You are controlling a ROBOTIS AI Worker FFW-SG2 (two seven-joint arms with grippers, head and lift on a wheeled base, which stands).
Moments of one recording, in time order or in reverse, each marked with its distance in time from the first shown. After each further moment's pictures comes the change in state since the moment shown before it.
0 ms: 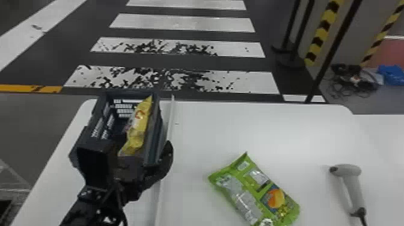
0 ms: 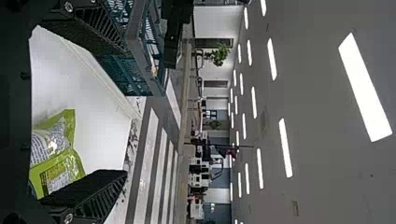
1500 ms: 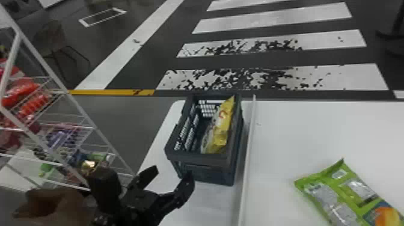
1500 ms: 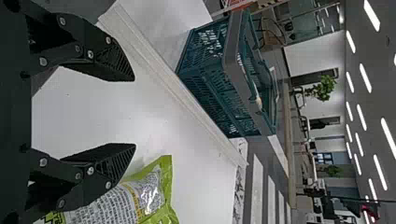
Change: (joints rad) left arm 0.326 -0.065 0.440 -0.116 0.280 -0.007 -0.232; right arm -0.278 0.043 0.050 -0.114 -0.056 0.892 0.221
